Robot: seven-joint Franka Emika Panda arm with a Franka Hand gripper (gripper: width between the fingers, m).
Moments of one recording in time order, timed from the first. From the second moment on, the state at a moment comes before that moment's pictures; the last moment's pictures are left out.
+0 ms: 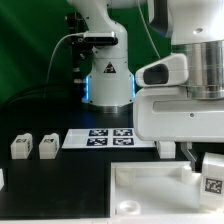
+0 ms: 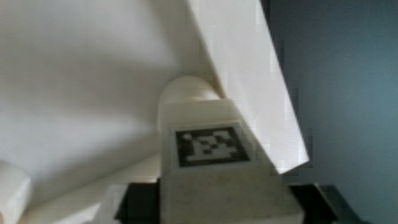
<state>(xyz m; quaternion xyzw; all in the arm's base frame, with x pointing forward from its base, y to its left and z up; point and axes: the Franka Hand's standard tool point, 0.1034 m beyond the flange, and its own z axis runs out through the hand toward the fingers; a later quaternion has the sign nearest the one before) 0.634 0.119 0.080 -0.97 0.22 -0.03 0.06</state>
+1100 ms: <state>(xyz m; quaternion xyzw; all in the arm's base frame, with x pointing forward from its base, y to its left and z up) 0.625 0.125 0.076 -0.83 0.55 0.00 0.10</state>
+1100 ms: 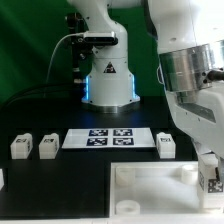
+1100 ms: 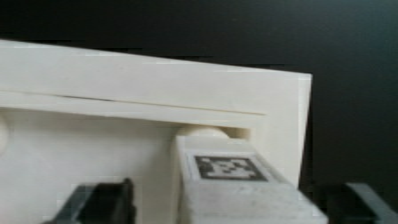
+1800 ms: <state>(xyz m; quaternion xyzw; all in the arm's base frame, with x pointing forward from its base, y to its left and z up) 0.636 0.128 0.081 -1.00 0.06 -0.04 0.05</state>
